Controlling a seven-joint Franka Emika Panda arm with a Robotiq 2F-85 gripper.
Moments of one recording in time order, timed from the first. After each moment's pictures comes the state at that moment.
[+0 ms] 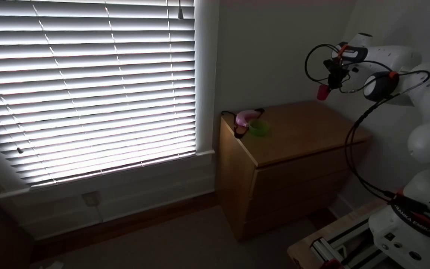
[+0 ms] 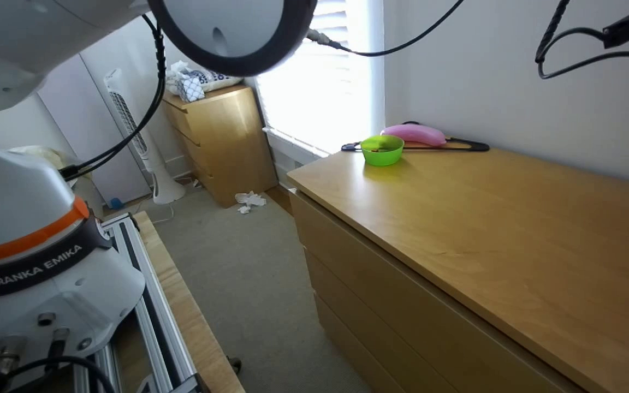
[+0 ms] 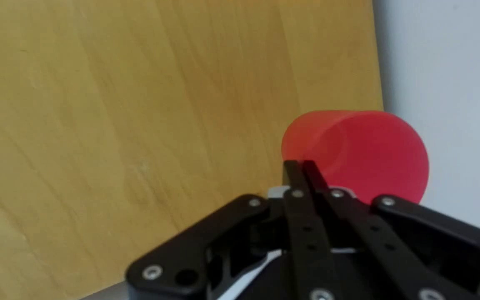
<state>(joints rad) -0.63 1.26 0.00 -0.45 0.10 1.97 1.25</state>
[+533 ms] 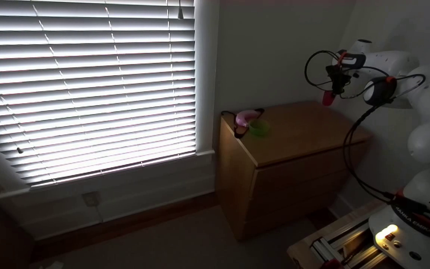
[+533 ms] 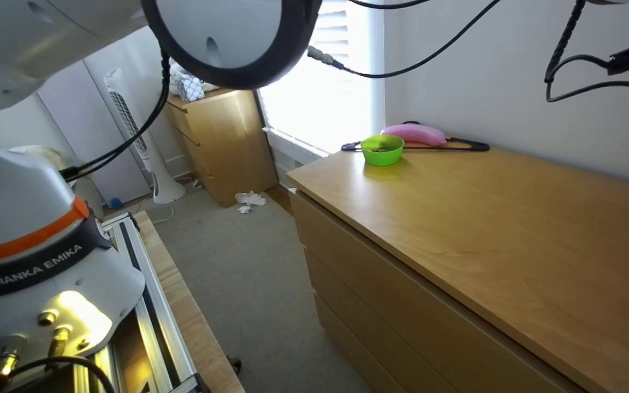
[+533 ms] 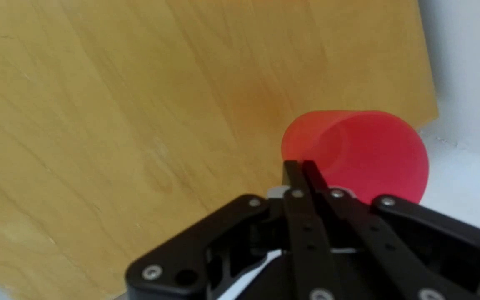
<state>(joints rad) -0.63 1.30 -0.07 -0.46 0.10 2.00 1.39</state>
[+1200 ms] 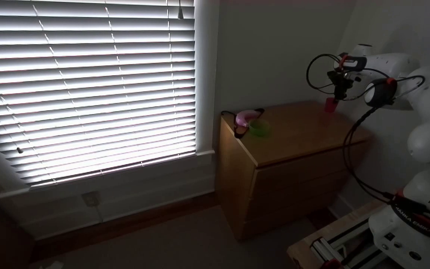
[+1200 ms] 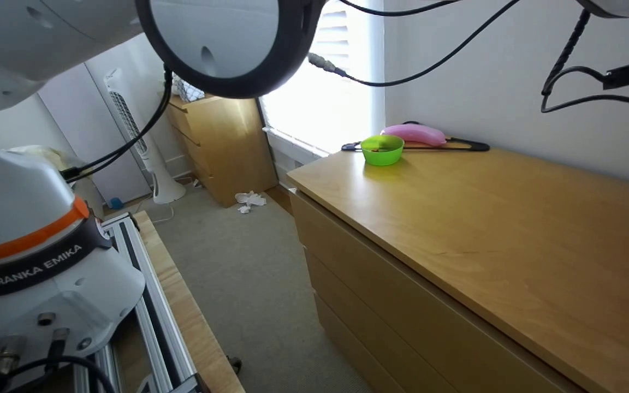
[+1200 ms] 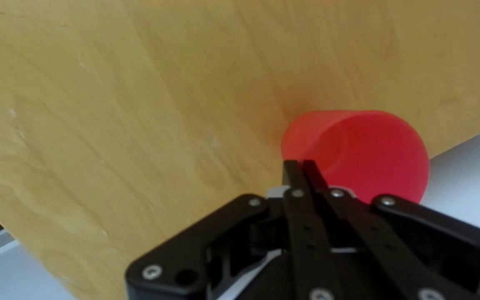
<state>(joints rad) -0.65 1.31 -0.09 -0.46 0.10 1.90 1.41</state>
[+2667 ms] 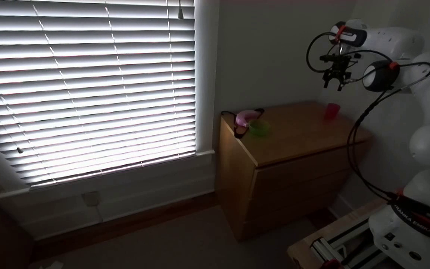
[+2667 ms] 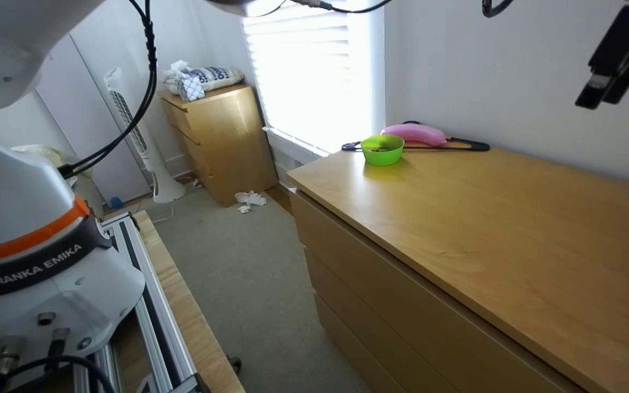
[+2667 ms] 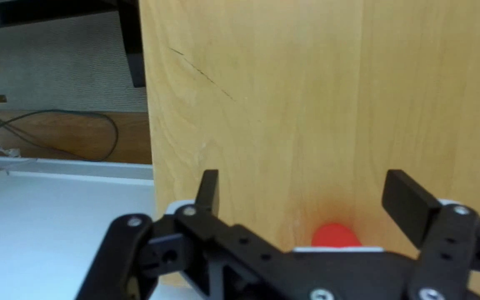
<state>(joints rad) -0.54 1.12 -0.08 -0.45 0.09 1.35 1.07</state>
